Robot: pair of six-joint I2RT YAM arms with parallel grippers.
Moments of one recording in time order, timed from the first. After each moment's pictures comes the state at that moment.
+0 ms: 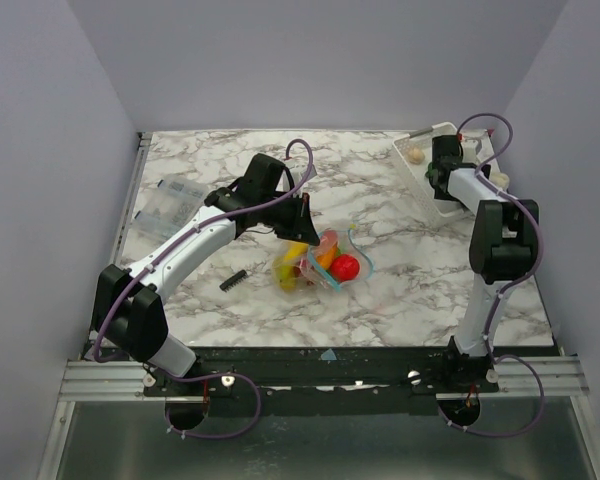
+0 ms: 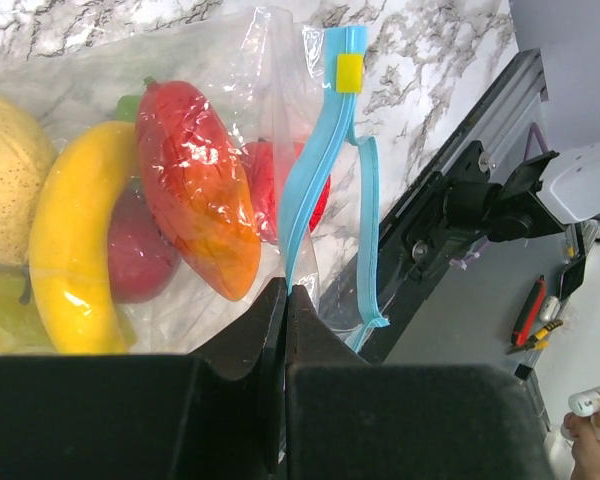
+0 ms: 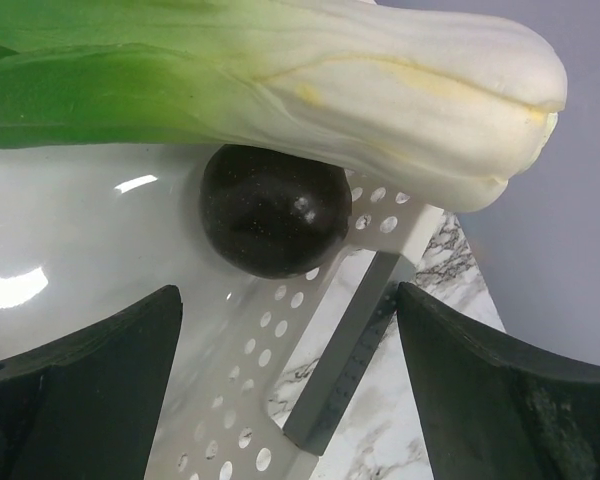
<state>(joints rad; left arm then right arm) -0.57 1.51 1.30 -0.57 0.60 -0.39 0.01 2.02 1.48 -0.44 0.76 0.16</state>
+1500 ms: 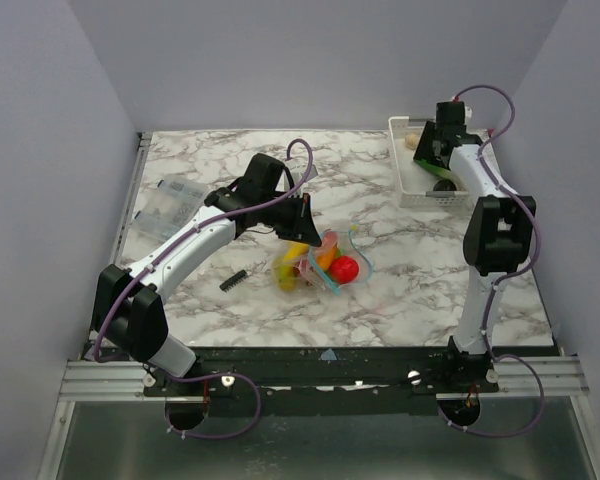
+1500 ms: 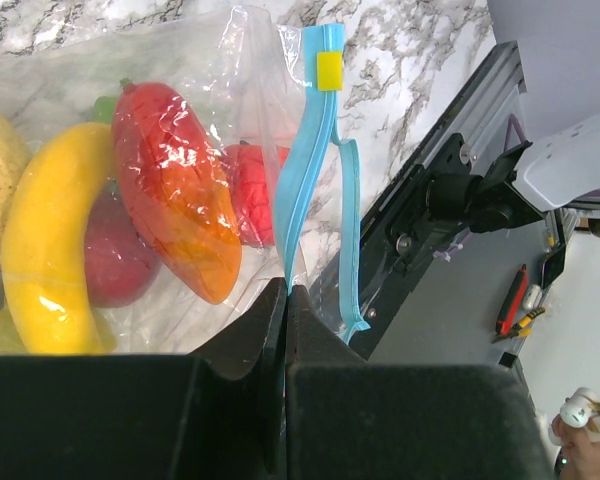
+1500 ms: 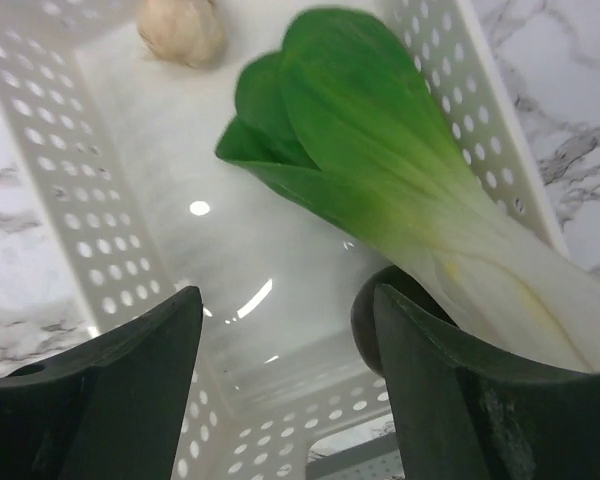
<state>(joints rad) -0.57 1.52 1.29 -0.56 0.65 -0.40 0.02 2.07 1.82 -0.47 0.25 0.29</state>
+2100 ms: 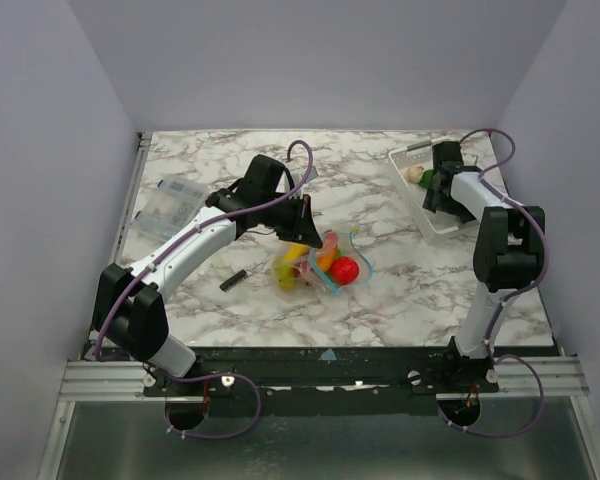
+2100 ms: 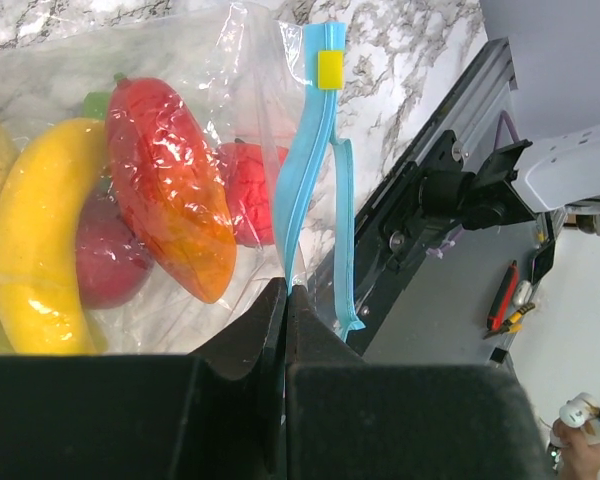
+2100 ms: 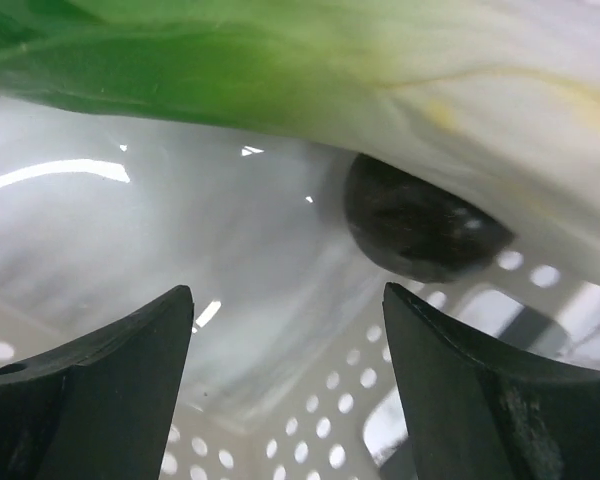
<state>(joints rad) -0.57 1.52 1.28 -0.55 0.67 -0.41 0.02 1.98 1.43 -0.57 0.49 0.34</state>
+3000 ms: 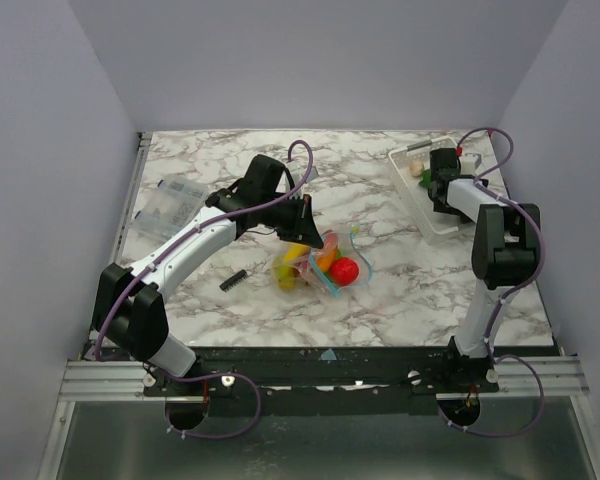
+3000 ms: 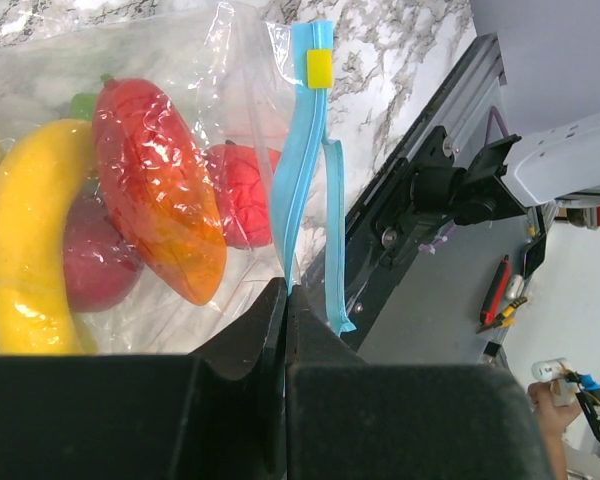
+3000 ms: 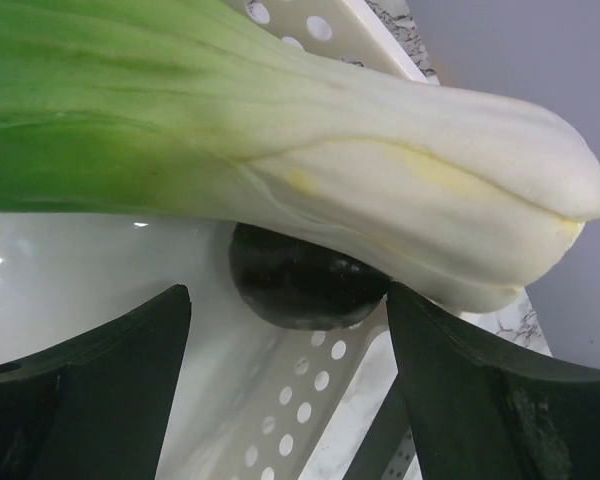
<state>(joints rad) -0.57 1.52 1.28 -0.54 0.69 -0.42 0.02 1.96 1.35 -0.42 0.75 0.23</state>
